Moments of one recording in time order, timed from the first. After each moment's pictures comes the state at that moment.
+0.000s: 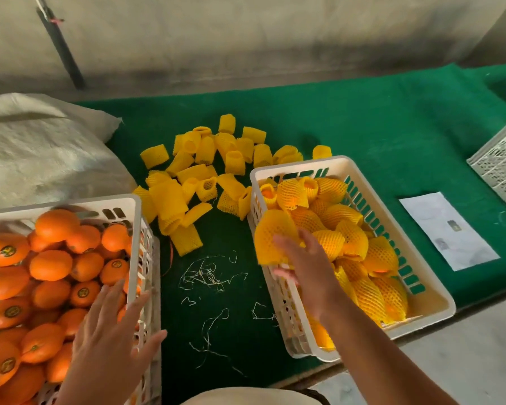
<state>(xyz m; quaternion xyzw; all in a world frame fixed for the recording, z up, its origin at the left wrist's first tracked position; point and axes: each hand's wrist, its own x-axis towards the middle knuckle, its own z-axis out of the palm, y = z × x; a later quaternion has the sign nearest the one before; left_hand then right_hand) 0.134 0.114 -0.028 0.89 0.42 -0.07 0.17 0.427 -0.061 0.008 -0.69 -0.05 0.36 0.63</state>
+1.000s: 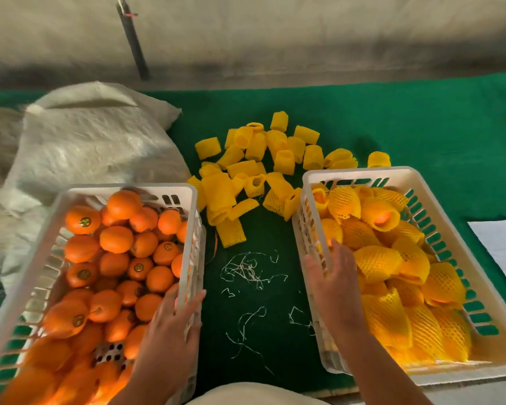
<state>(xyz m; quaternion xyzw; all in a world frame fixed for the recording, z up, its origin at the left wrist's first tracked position) 0.120 0.095 -0.069 0.84 0.46 0.06 0.28 0.408 -0.040 -0.059 -0.89 -0.25 0.09 0.37</state>
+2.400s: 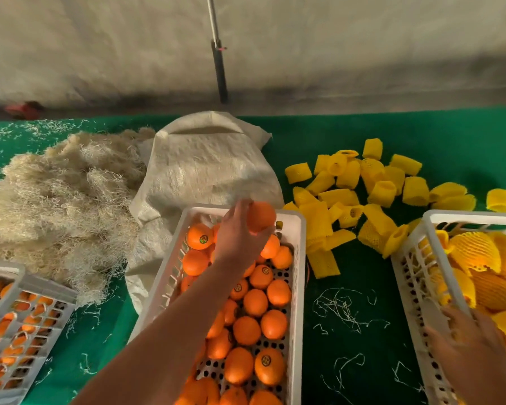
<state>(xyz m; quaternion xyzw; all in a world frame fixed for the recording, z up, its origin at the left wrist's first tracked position) 0.148 0.327 -0.001 0.81 0.47 0.24 0.26 0.402 -0.025 -0.054 -0.94 -0.31 0.12 0.08</state>
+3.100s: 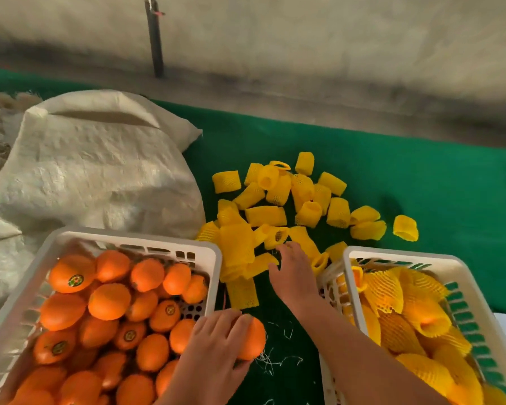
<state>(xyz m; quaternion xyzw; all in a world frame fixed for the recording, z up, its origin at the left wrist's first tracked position) 0.226 0.215 -0.069 0.94 0.24 0.09 0.21 0.470 0.216 -0.095 -0.88 -0.42 0.15 0.15</state>
